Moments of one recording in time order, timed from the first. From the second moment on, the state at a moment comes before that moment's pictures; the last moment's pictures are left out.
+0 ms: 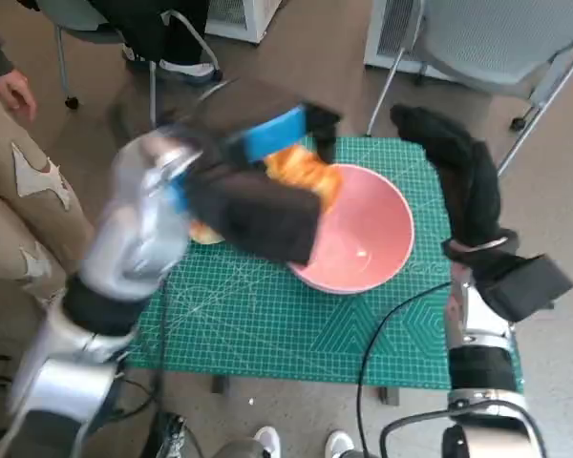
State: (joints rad) left arm -1.17 0.35 -0.43 0.39 0.66 0.08 -0.57; right arm -0.72 -0.18 -0.15 0.69 0.19 -0.76 0.40
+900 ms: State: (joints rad) left arm -1.47 0.13 -0.53 0.98 0.69 -0.08 -0.45; right arm -0.64 -0.19 -0.16 0.62 0.15 -0.75 0.29
